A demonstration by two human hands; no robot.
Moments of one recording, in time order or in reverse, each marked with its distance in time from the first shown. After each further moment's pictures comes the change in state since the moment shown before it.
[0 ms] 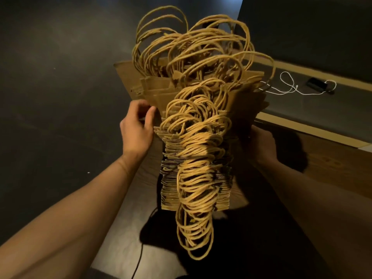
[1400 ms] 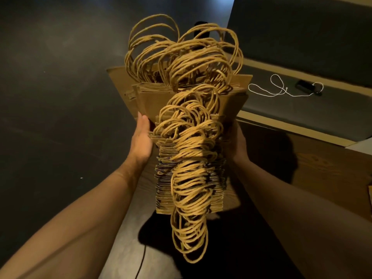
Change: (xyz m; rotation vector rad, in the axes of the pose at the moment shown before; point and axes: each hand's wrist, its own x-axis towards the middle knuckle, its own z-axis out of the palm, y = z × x) left_hand -0.001 -0.032 0.022 -0.261 -0.344 -0.491; right_hand 0.006 -0.024 0.034 0.673 0.061 0.134
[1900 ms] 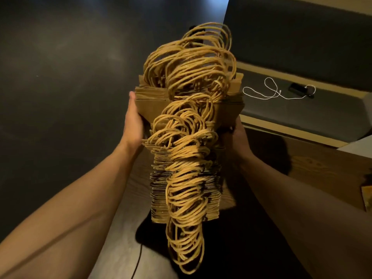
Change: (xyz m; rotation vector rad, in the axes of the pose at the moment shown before) left_hand 0.014 0.057 0.003 -0.491 -0.169 0.033; right_hand 0.015 -0.017 -0.011 0.171 -0.120 0.051
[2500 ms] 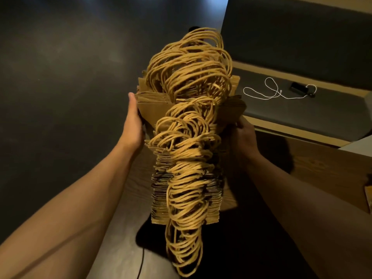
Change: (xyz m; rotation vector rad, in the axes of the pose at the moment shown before) left_hand 0.013 -0.001 0.000 -0.049 -0.071 0.044; right_hand -0.008 -0.020 -0.004 -0.008 0.052 -0.086
